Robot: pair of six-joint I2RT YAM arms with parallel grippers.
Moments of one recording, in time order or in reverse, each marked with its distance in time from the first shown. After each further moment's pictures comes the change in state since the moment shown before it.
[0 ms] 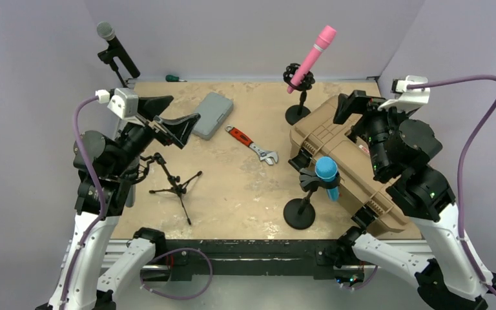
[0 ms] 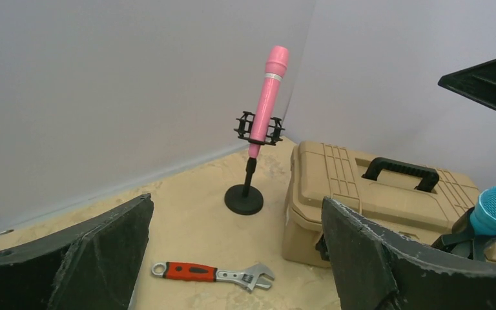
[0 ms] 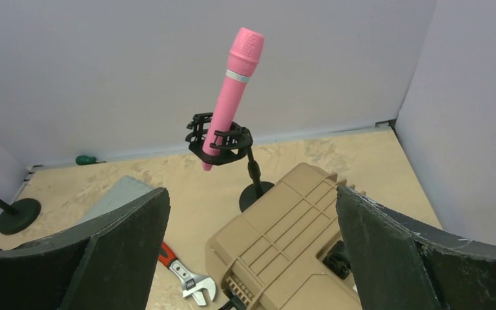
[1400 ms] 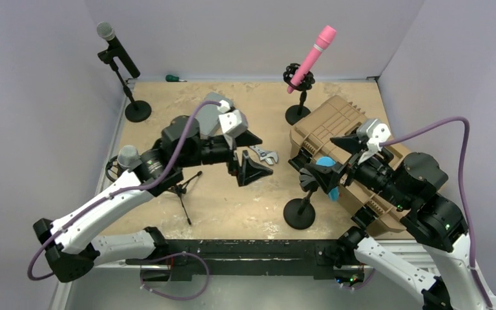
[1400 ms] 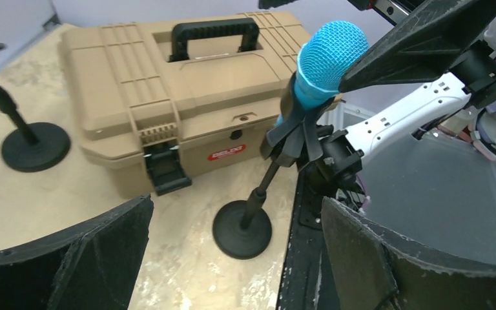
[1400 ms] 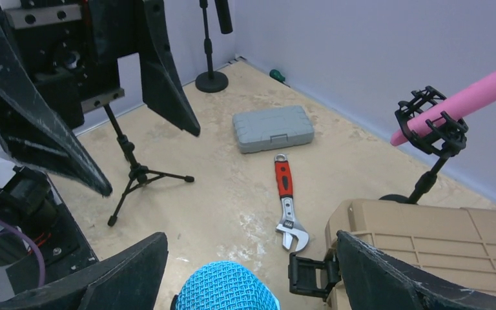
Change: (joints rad) left arm -0.643 0.322 0.110 -0.148 0.032 0.153; right arm -0.001 -0.228 -0.174 -0.214 -0.820 -0.130
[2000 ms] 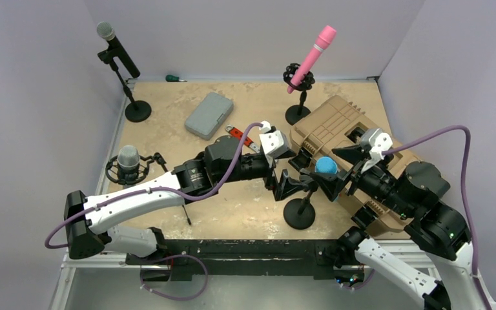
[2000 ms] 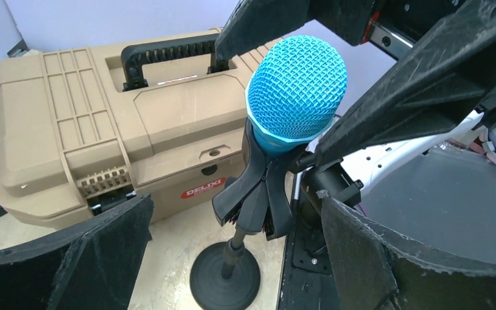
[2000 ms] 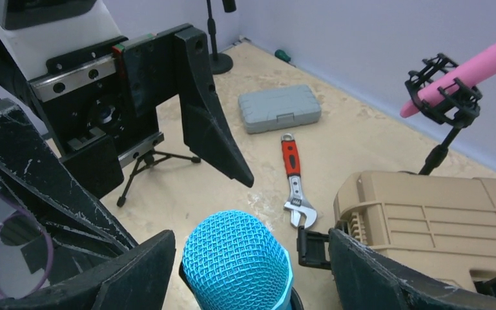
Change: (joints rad) left arm -0.282 0.210 -0.029 0.274 -0.241 0.005; right arm 0.000 -0.071 -0.034 -0.065 0.007 0.022
